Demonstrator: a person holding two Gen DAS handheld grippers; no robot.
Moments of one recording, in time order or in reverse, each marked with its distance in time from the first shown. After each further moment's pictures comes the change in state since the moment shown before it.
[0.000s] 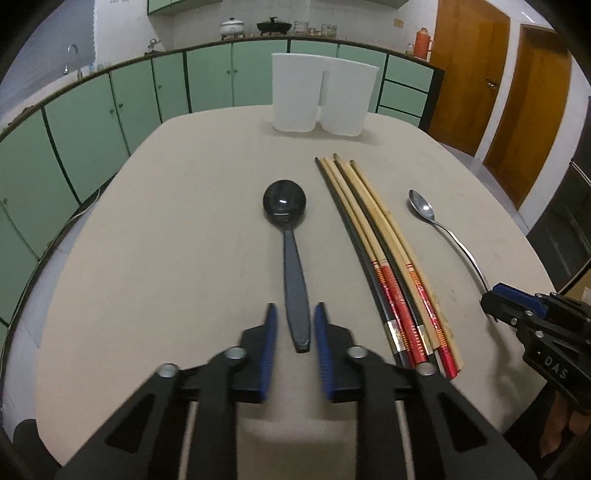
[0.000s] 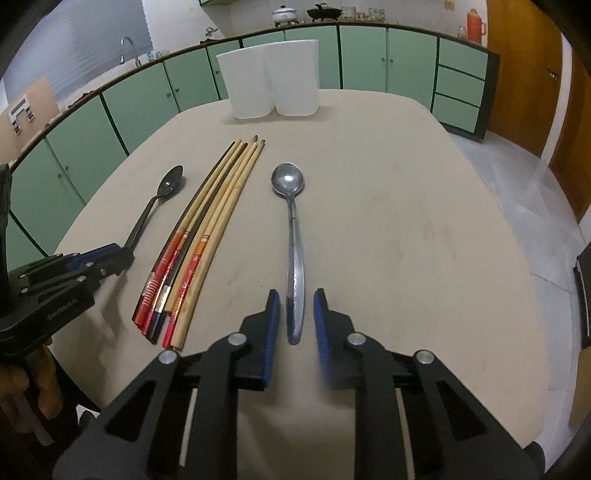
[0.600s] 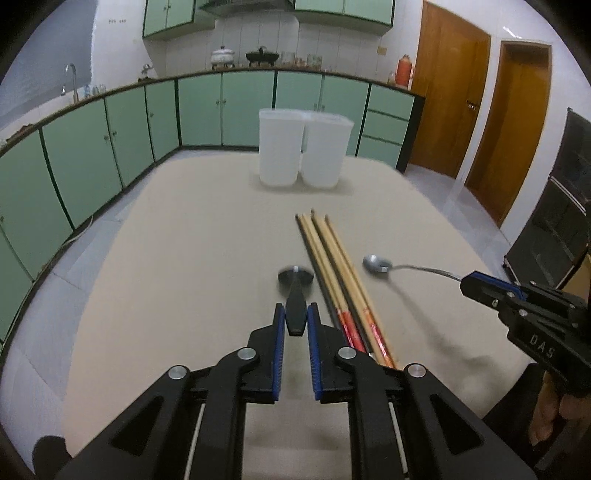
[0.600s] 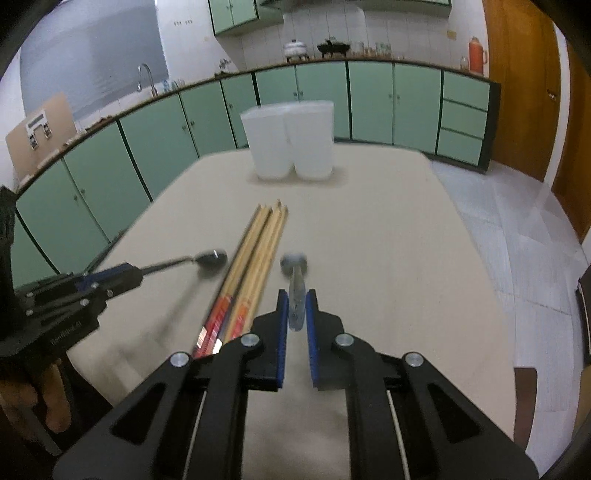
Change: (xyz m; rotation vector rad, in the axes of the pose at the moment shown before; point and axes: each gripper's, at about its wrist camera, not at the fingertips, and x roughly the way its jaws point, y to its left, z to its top) left arm -0.057 -0.001 0.028 0.020 -0.127 -0.052; right arm -0.055 0.014 0.038 -0.011 -0.151 0.042
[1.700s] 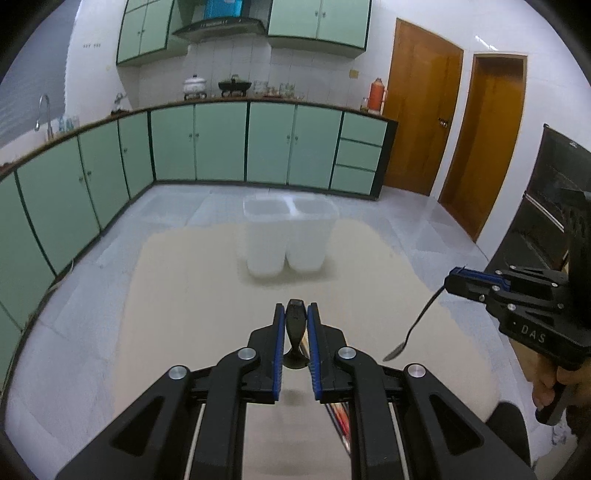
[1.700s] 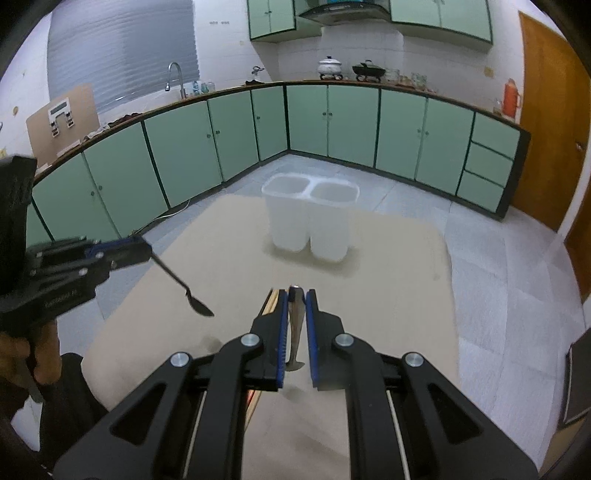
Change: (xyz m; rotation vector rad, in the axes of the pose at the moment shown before) left arm -0.019 0.022 0.128 0.070 -0.081 -0.102; right arm -0.009 0.009 0.121 -0.154 -0.015 0.038
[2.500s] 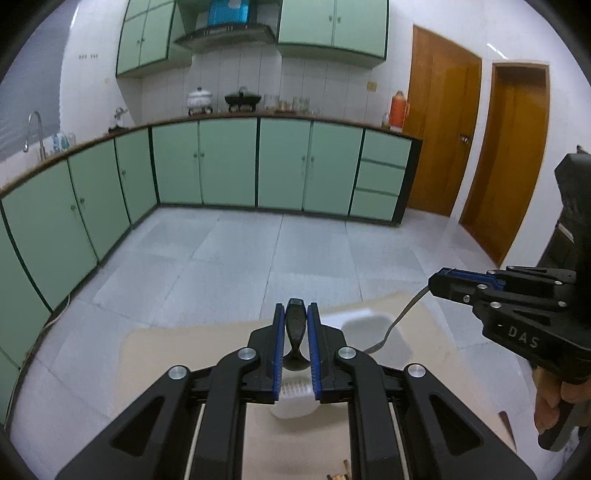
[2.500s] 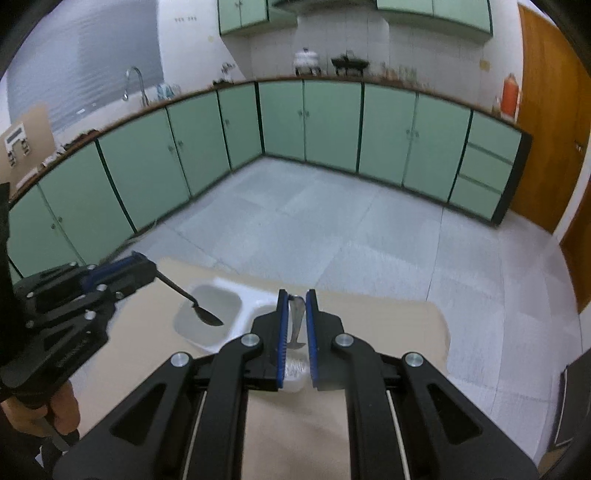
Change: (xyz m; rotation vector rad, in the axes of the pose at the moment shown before) left arm 0.161 0.036 0.137 -0.008 -0.029 0.050; right arm 0.156 -0.080 0.150 0.061 0.051 -0.066
